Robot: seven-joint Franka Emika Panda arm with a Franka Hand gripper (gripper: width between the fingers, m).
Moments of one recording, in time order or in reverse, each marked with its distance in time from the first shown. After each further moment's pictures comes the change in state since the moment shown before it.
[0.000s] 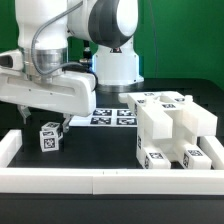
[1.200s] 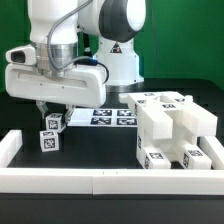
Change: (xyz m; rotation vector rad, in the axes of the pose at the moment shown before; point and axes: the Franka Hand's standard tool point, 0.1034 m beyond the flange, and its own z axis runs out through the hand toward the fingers) arm -0.032 -0.007 -0.010 0.014 -0.002 -0.084
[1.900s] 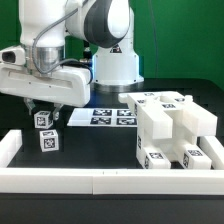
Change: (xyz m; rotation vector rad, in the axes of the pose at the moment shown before) arm -0.031 0.041 0.015 -0.039 -0.011 0.007
